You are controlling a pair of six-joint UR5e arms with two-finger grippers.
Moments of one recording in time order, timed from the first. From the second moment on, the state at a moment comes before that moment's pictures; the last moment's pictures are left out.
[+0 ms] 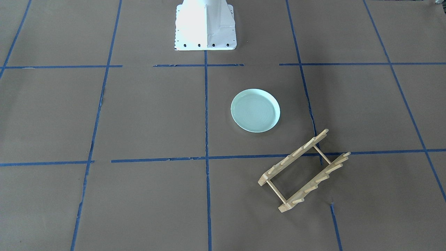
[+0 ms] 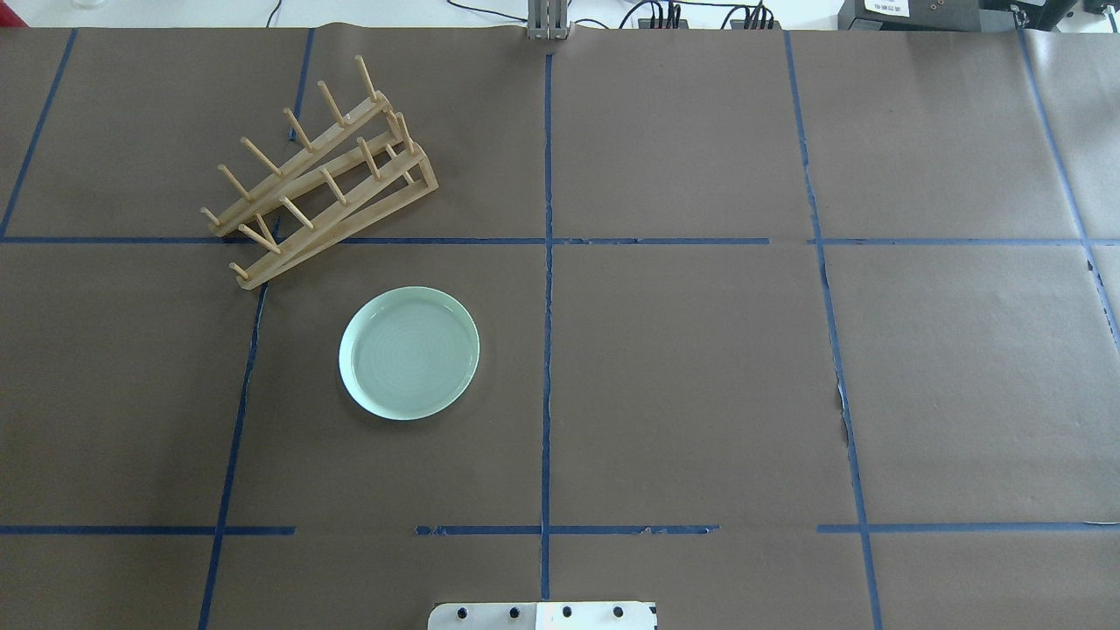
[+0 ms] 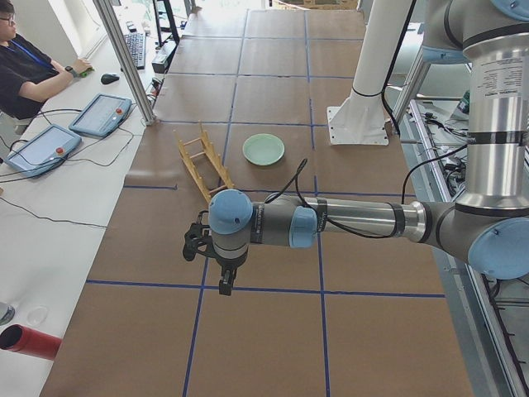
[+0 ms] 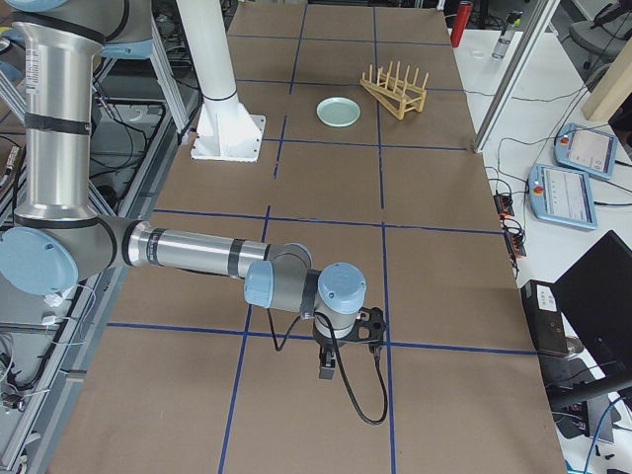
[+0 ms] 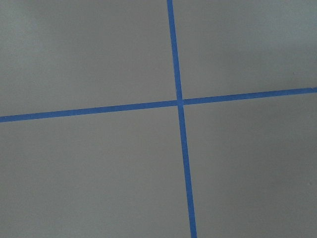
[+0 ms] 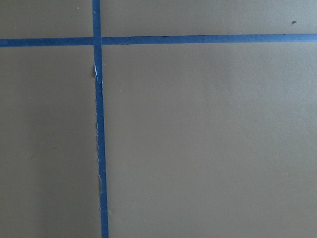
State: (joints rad) left arm -1.64 -1.50 -1.70 -1.59 -2.39 0.10; right arm 1.62 -1.68 1.60 -1.60 2.30 -0.07
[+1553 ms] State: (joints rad) left arm -1.28 -1.74 -1.79 -1.62 -2.36 -0.41; right arm 1.62 -1.68 1.60 -1.60 2.30 -0.07
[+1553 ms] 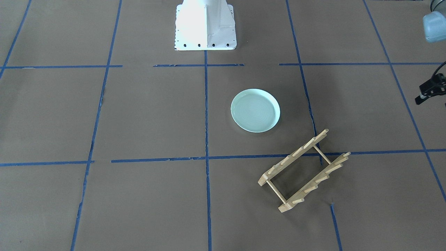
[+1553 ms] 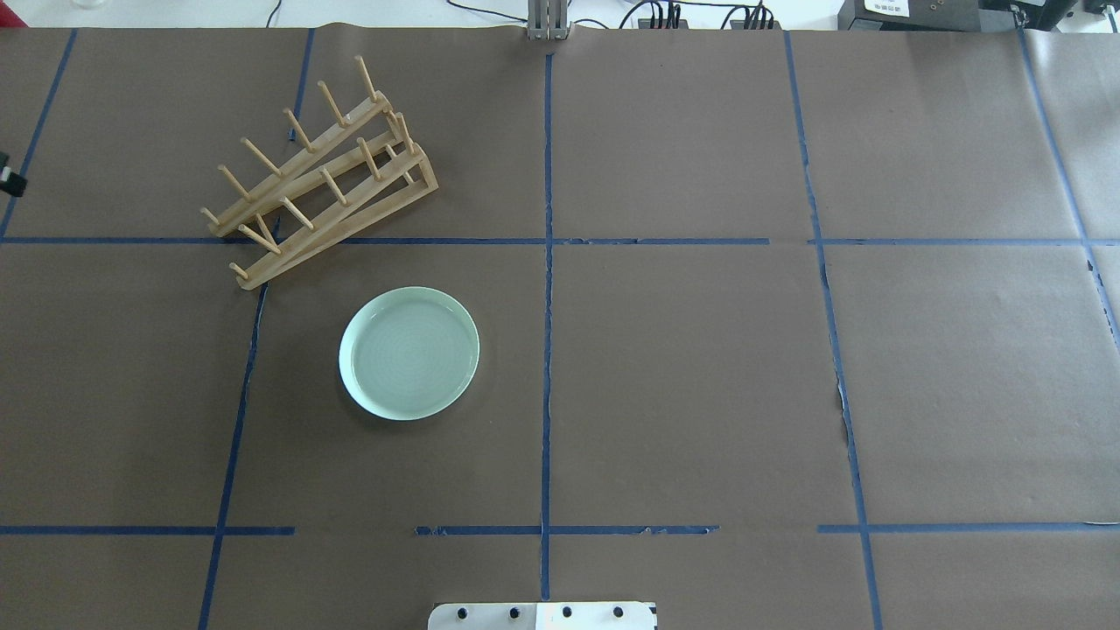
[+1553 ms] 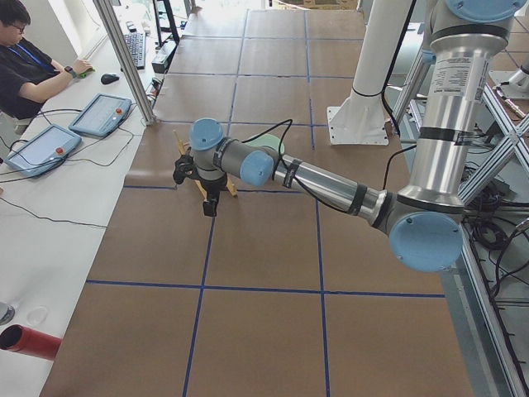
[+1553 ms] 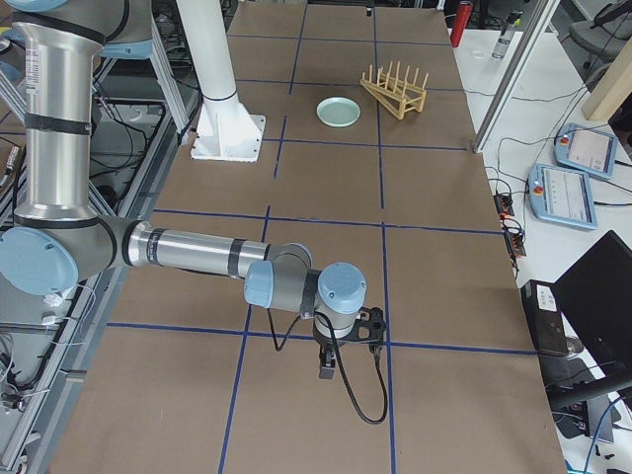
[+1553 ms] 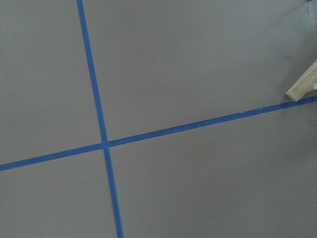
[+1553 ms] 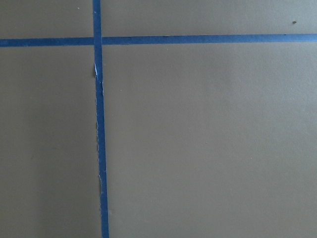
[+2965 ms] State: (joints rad) left arm -0.67 -2.44 -1.41 -1.42 -2.03 -1.36; right arm 1.62 -1.68 1.60 -1.60 2.30 -0.07
